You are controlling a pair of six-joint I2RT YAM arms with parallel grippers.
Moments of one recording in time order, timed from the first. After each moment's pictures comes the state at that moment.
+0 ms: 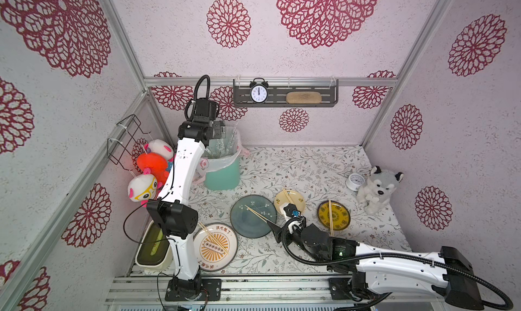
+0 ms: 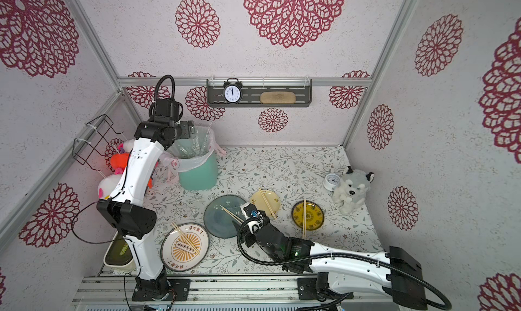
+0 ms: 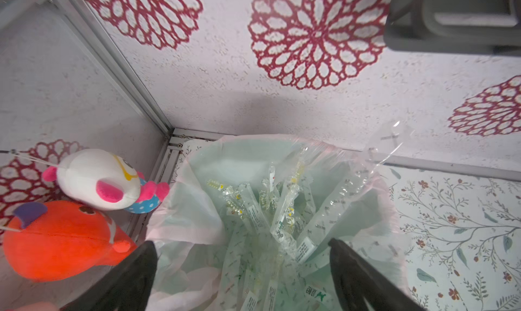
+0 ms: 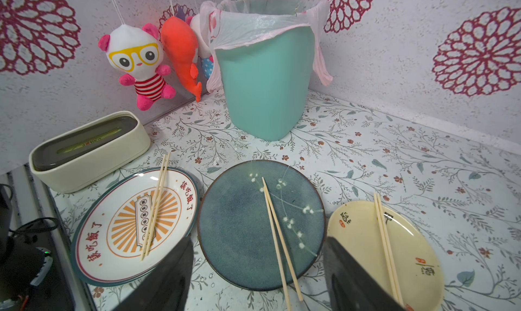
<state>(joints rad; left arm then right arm) -0.19 1.95 2.27 -0.98 -0.39 -0.16 1.29 1.03 0.61 0.12 0.54 0.24</state>
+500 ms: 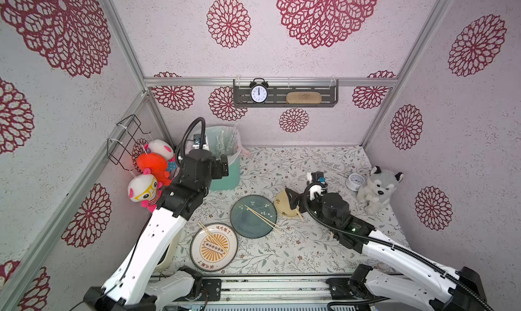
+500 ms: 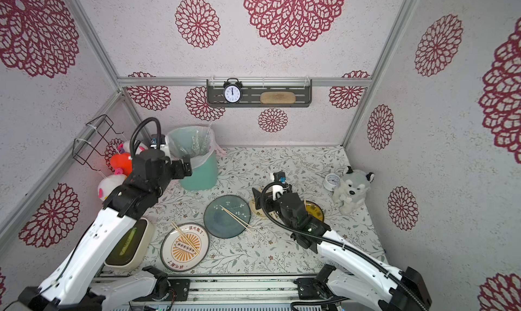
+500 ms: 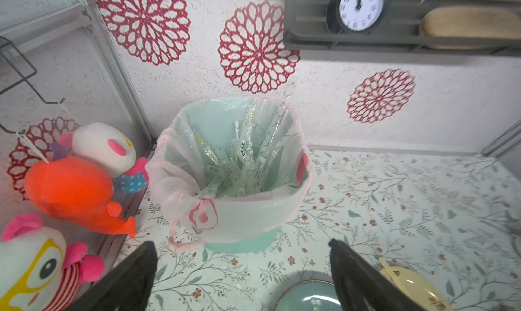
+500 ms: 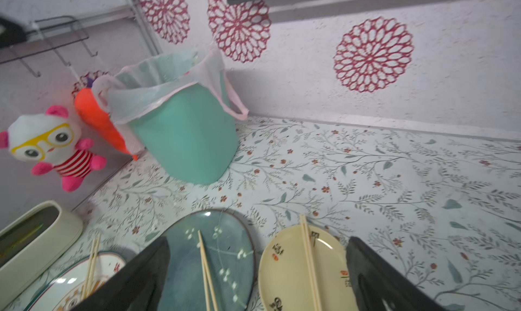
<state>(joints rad) -0.41 1.08 1.25 -0.56 -0.45 -0.22 0.79 0.98 0.72 0.04 0.29 0.30</state>
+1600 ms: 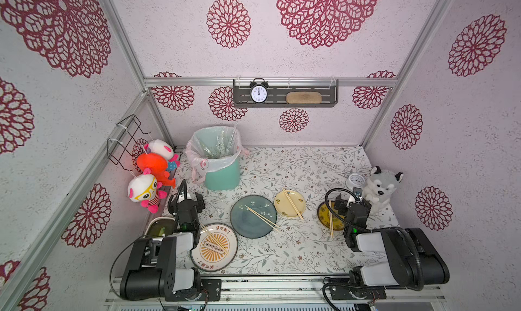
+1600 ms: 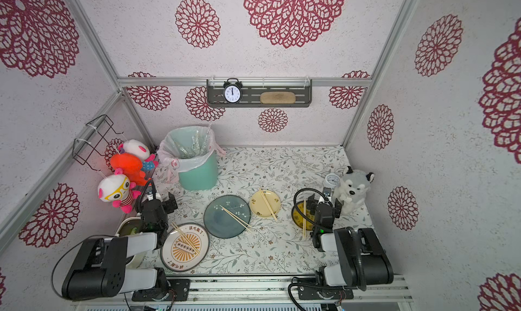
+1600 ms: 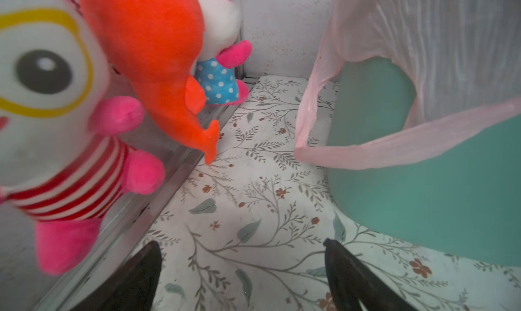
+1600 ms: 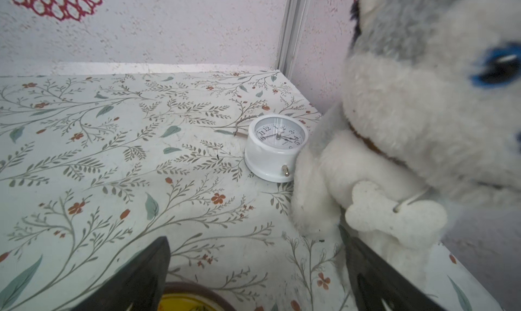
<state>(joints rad) 0.05 1.40 0.27 0.81 -0.37 -0.03 0.09 1.44 0.19 0.97 0.42 0.02</state>
